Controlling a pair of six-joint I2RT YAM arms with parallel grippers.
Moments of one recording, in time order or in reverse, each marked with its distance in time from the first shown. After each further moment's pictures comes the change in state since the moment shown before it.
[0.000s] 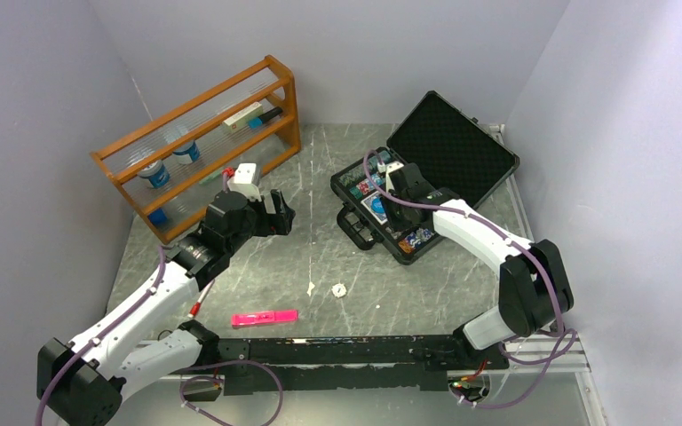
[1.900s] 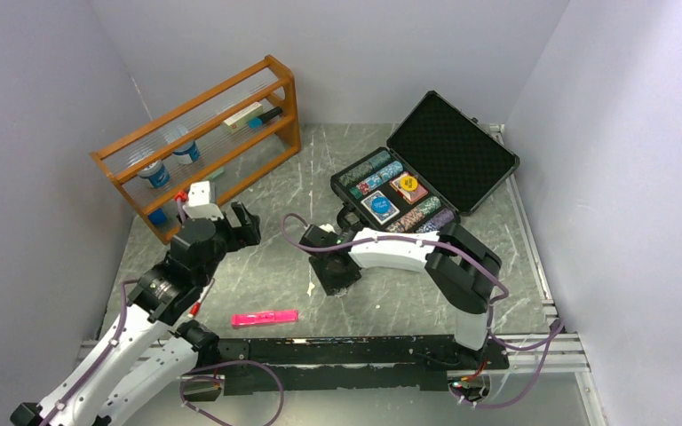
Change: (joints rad) left arm 0.000 -0.307 -0.027 -0.222 -0.261 -0.060; right arm 0.568 0.372 0.161 -0.165 0.042 0.478
